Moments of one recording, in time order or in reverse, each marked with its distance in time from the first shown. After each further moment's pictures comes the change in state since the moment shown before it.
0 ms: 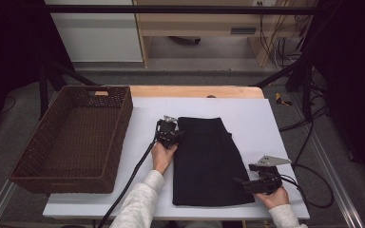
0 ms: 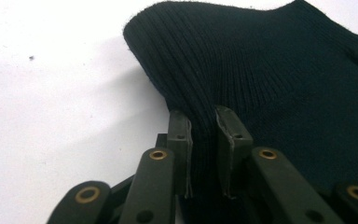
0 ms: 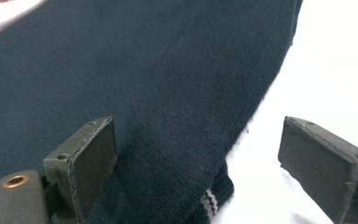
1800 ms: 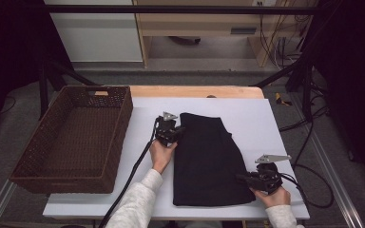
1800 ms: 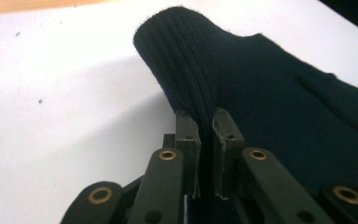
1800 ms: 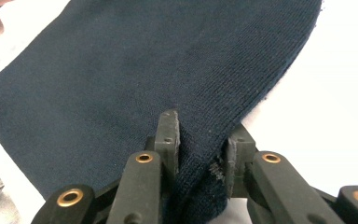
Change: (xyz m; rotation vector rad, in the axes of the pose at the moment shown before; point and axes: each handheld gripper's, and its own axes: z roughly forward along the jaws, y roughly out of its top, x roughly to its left) left arm -0.009 0.014 -0.029 -0.084 -0.050 0.055; right arm 0.010 0.013 -0.010 0.065 0.061 0.107
